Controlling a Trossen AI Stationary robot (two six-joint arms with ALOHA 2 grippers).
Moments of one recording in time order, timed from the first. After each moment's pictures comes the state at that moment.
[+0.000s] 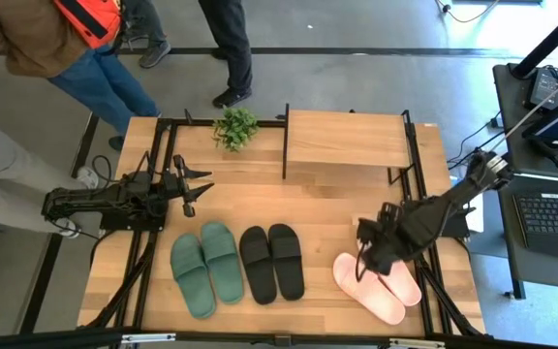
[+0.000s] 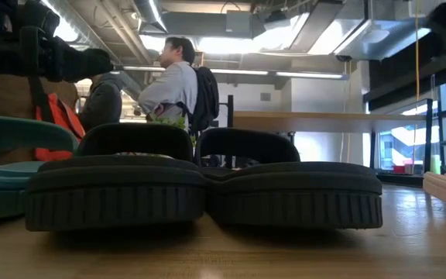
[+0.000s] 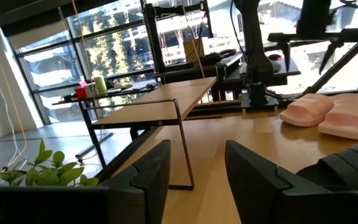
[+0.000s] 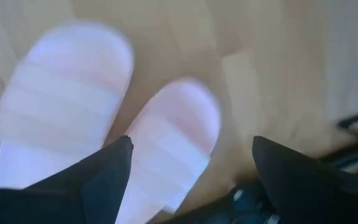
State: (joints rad) left arm 0.08 0.00 0.01 0.06 -0.23 0.19; right arm 0.66 1.44 1.21 -1.38 0.18 0.97
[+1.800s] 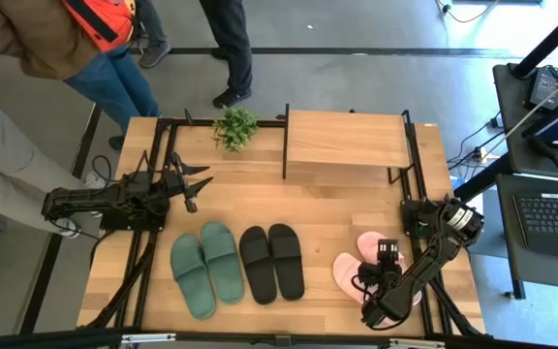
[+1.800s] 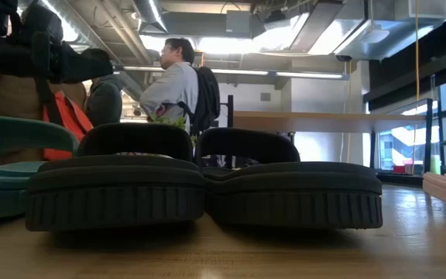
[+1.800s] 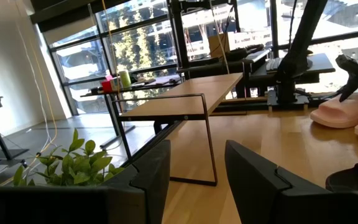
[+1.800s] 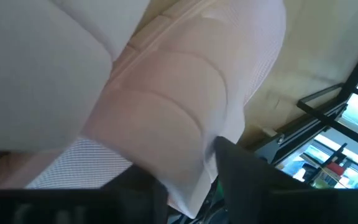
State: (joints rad) left arm 0.08 0.00 0.01 0.06 -0.34 0.19; right arm 0.93 1.96 1.21 -1.44 0.17 0.96
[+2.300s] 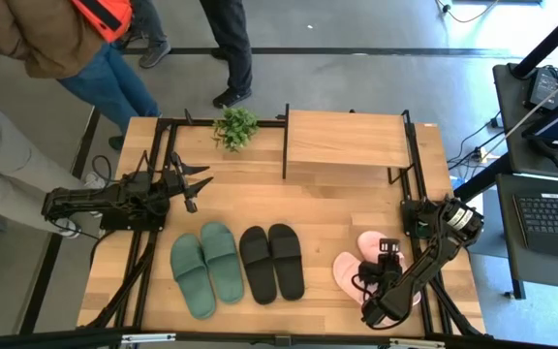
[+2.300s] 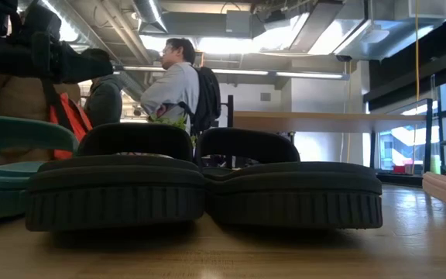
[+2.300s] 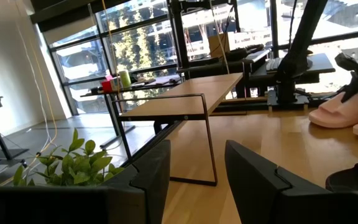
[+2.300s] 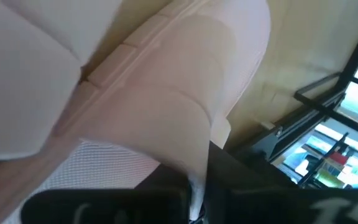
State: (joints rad) left arm 0.08 0.00 0.01 0.06 -0.34 0.19; right arm 0.93 1.96 1.21 -1.46 0.17 1.02
